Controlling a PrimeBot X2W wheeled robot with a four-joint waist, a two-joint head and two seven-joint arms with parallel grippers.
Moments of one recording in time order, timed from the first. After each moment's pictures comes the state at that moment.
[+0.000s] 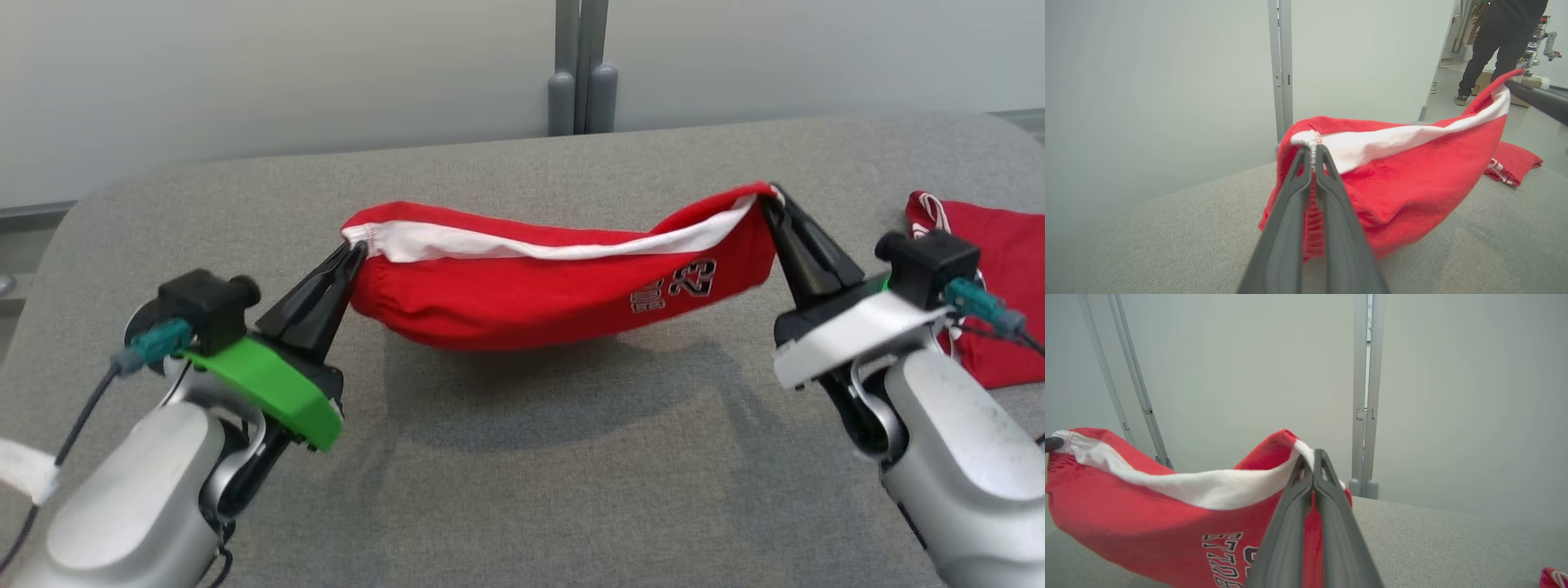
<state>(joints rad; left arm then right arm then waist) -0.45 0.47 -0.61 0.23 -0.72 -0.13 -0.20 -0.42 -0.32 0.35 0.30 0.47 0.13 -0.26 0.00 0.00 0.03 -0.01</state>
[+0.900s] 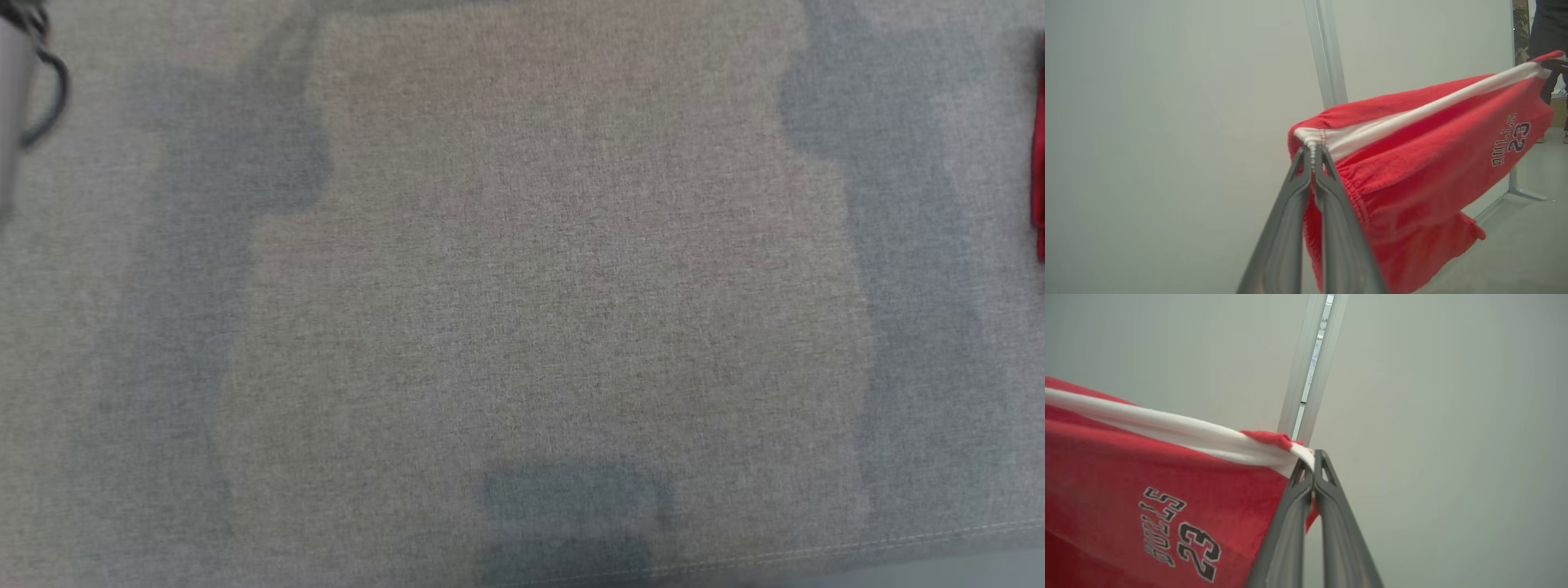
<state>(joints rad) -1.45 0.41 -0.65 0.60 -0.63 -0.13 -0.26 -1.44 -0.36 0.27 0.65 0.23 0.13 -0.26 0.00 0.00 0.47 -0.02</state>
